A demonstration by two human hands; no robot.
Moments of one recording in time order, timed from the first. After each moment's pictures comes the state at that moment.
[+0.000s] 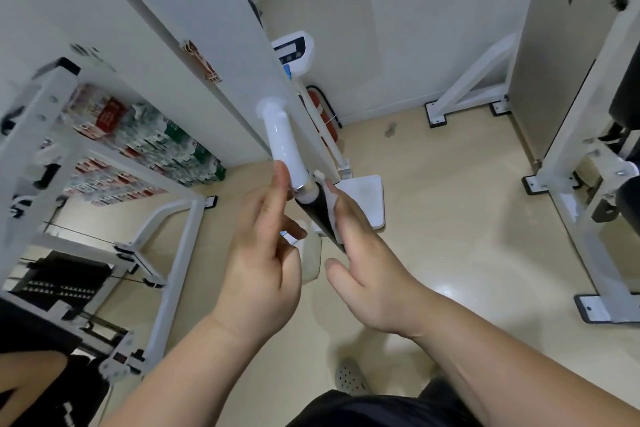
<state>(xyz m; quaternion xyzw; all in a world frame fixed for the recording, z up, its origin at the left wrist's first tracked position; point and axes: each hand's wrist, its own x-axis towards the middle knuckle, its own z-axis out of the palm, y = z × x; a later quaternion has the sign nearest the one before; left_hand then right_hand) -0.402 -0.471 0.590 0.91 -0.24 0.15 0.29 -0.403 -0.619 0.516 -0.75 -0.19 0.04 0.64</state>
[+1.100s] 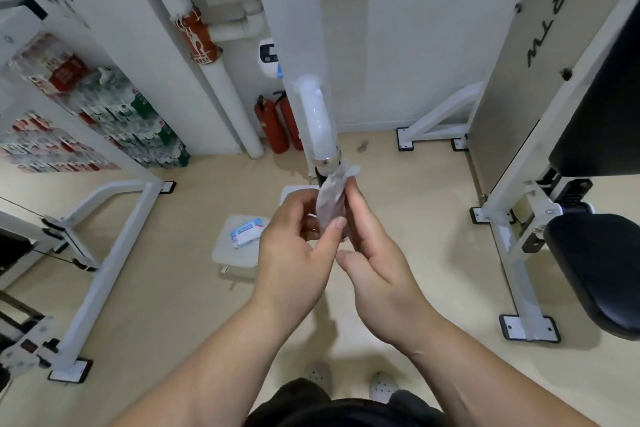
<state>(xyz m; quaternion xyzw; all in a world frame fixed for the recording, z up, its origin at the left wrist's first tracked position) -0.427 -0.498 0.559 0.85 -0.04 0.14 0.51 -0.449 -0.618 0.537 -0.67 -0.09 0.04 0.73</state>
